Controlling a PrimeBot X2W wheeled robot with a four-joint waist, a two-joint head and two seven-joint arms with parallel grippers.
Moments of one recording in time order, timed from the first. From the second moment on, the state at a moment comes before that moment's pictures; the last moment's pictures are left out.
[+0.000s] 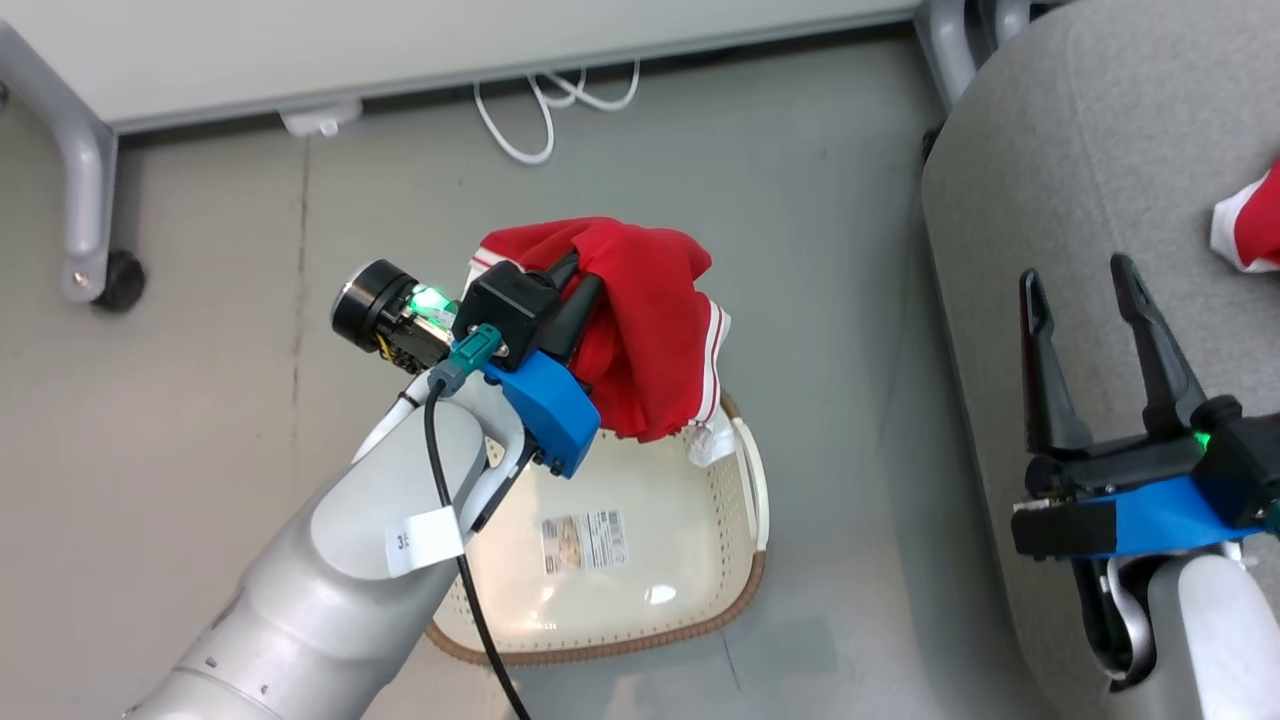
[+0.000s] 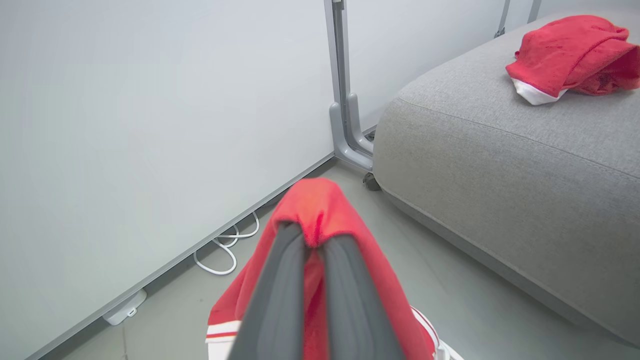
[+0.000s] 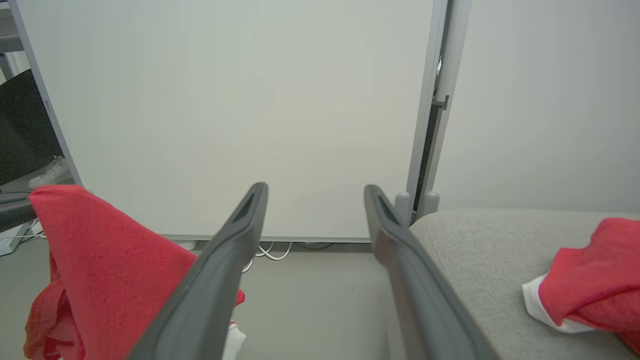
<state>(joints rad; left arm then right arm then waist) -0.82 0.17 -0.82 0.73 -0.44 -0.09 -0.26 -0.28 -0.11 -0.03 0.07 0.10 0.13 -0.26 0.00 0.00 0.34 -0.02</state>
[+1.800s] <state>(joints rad) -0.82 0.08 -0.85 0.62 -0.38 -0.13 -0.26 -0.40 -0.06 0.35 0.29 0.11 0.13 -0.26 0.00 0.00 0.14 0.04</state>
